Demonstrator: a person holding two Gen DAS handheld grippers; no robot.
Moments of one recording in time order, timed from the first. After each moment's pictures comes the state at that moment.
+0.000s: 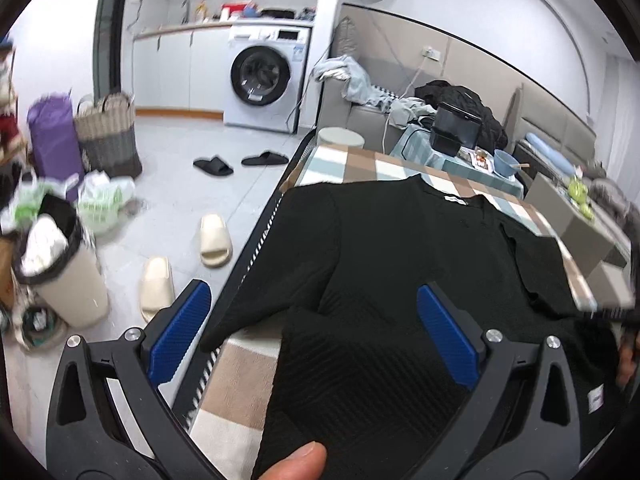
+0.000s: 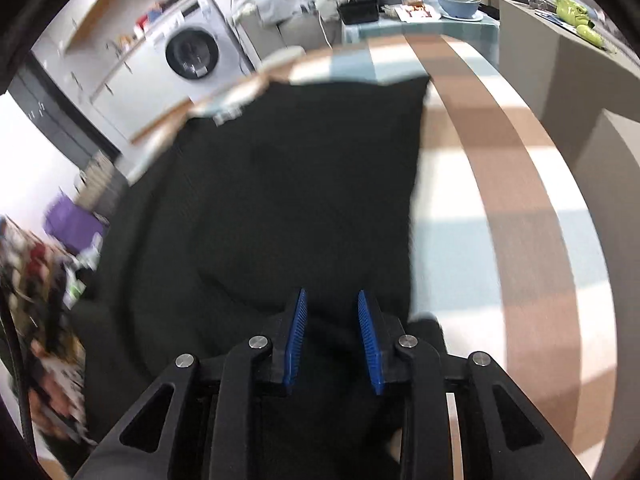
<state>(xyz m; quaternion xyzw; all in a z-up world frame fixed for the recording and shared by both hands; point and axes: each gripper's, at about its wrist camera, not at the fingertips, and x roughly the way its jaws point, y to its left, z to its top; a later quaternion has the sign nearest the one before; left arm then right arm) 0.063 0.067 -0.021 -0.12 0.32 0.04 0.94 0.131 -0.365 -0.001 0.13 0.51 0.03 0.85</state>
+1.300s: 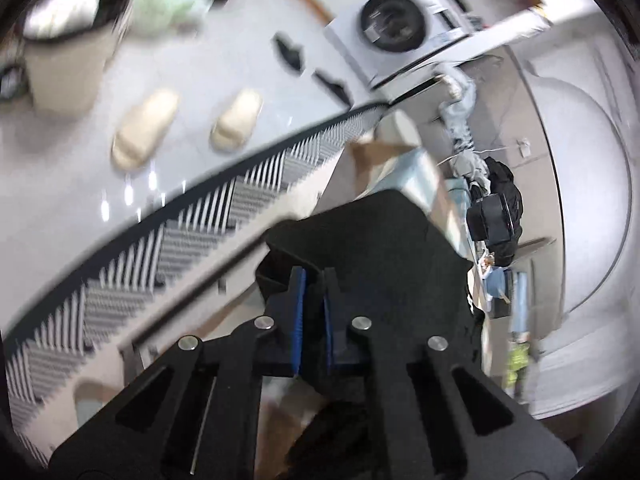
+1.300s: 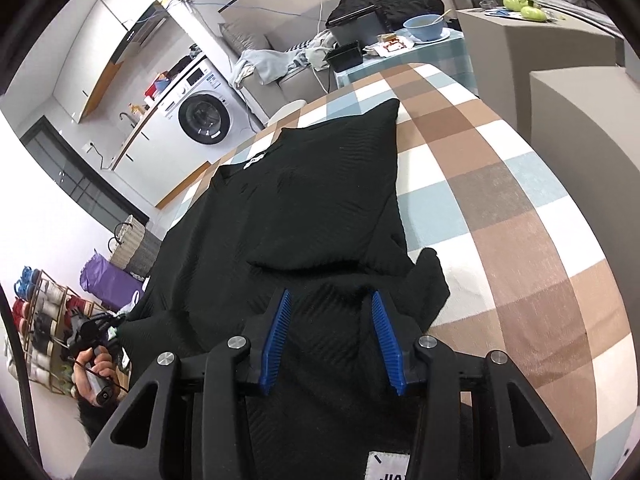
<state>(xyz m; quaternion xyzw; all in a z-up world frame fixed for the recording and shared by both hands) 0.133 0.214 -0.120 -0.45 0.36 0.10 0.81 0.045 -0.368 0.025 0.25 0.41 0.04 0.88</state>
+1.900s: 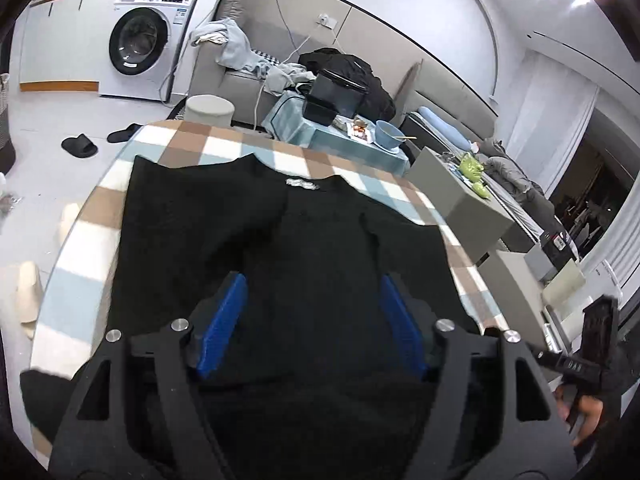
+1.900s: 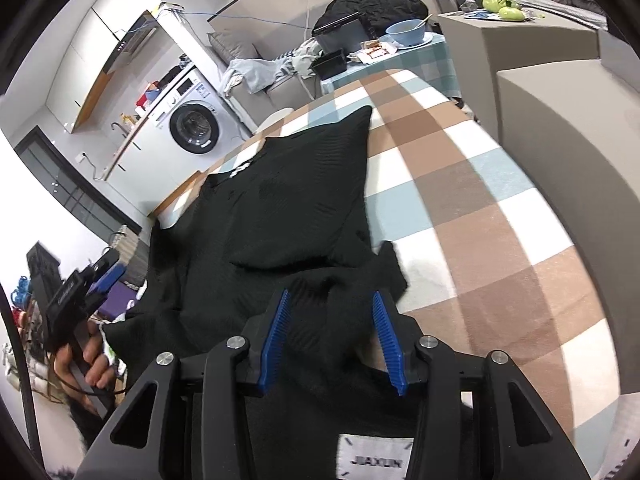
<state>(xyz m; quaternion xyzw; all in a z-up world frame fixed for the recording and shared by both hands) 0.171 -0.028 0.003 -0.15 0.35 -0.19 0.90 0.027 -0.391 0.026 0.25 0.41 0.01 0.88</state>
